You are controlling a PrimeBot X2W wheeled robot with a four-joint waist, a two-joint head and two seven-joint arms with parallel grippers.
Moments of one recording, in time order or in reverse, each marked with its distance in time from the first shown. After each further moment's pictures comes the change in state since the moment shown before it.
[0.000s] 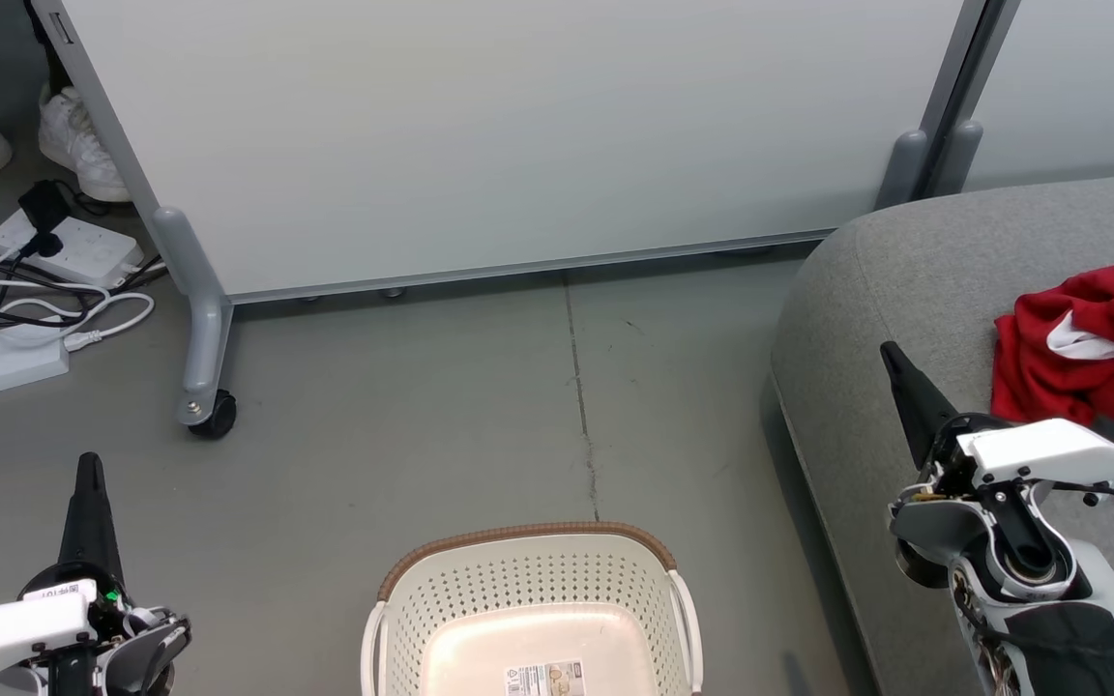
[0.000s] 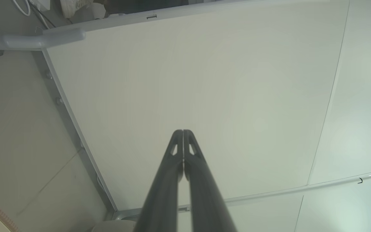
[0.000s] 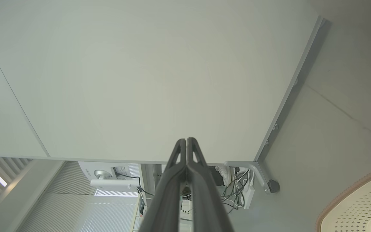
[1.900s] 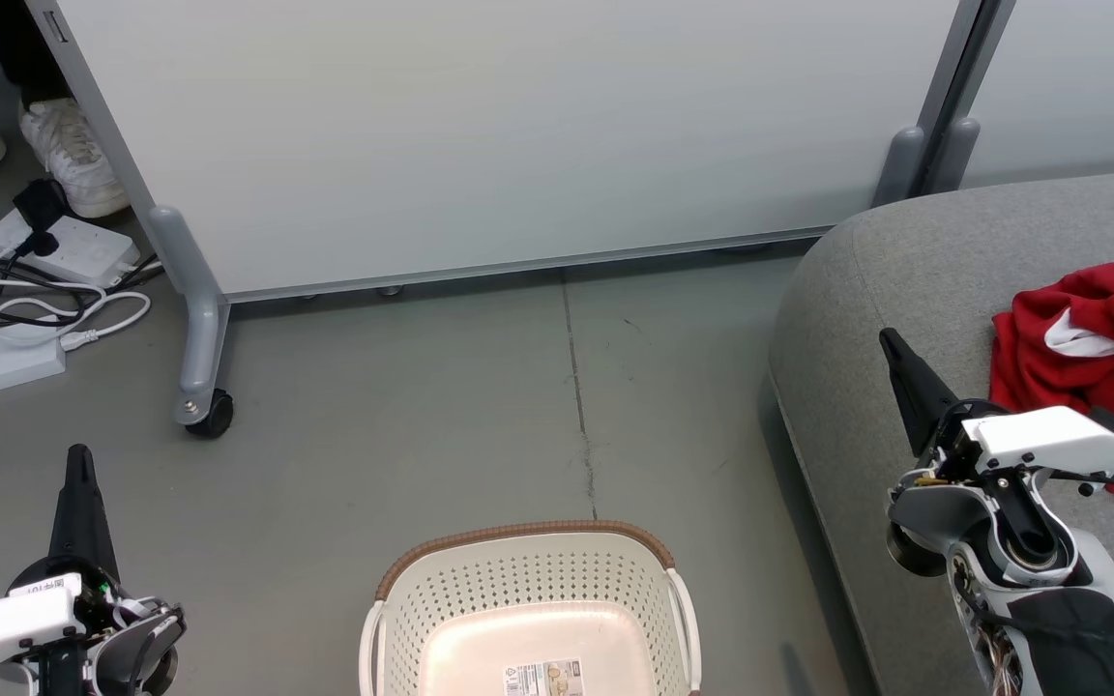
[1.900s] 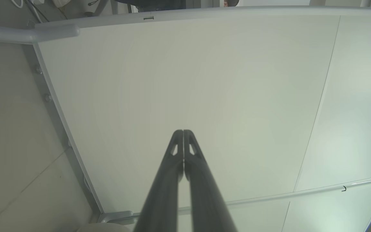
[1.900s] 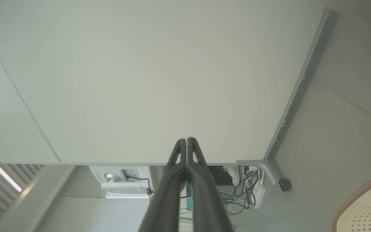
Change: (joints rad) left arm -0.017 -0.008 0.020 0.004 -0.054 -0.011 0.011; right arm -0.031 -0.001 0.003 0.023 0.063 0.000 0.009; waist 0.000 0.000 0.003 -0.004
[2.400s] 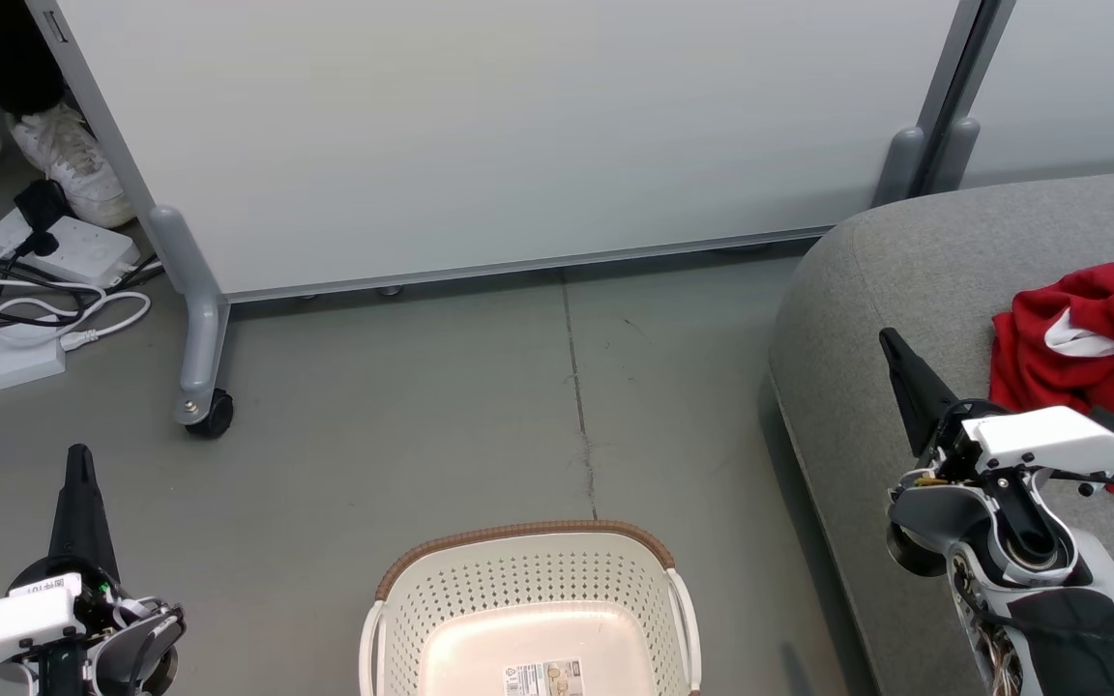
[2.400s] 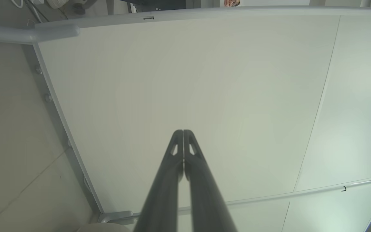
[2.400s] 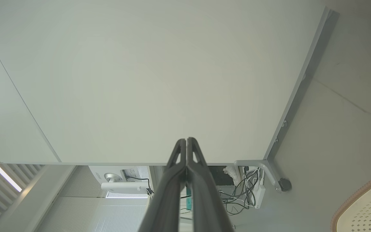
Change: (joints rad) left arm 0.000 0.000 0.000 0.000 0.000 0.000 0.000; right arm 0.000 0.000 0.000 0.000 0.000 0.000 0.000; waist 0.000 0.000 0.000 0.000
